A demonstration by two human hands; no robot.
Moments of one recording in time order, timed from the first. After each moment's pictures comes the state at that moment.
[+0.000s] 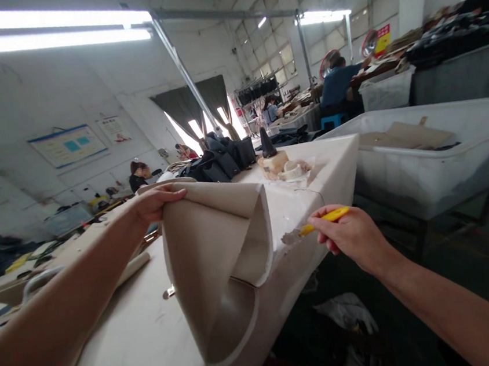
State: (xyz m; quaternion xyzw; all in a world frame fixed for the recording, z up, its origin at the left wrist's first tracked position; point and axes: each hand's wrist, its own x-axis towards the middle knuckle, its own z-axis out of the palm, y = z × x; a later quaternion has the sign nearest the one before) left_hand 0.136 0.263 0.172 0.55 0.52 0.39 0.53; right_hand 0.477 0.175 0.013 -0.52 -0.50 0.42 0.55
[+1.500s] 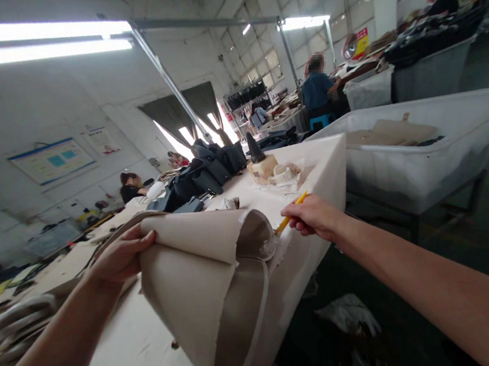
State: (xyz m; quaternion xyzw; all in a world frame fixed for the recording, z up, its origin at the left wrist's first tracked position) left_hand 0.130 0.220 0.135 0.53 0.51 0.44 0.51; right_hand 0.470 0.237 0.034 -0.50 -0.41 0.60 0.47
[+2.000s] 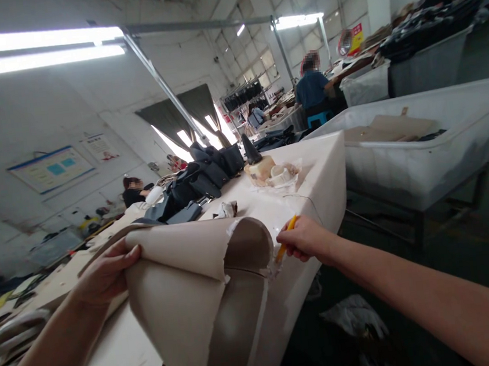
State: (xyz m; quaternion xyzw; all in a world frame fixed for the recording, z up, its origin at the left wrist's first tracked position) left_hand 0.126 0.218 0.134 0.51 0.53 0.45 0.50; right_hand 0.456 0.235 0.006 -0.52 -0.47 0.59 0.41
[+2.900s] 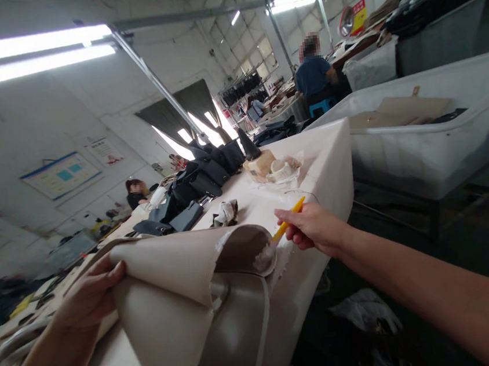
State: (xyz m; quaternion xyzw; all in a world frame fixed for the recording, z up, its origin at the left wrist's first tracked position) left_hand 0.133 0.211 0.138 0.50 0.56 0.48 0.45; right_hand 0.466 0.248 0.008 -0.44 -0.38 0.66 0.48
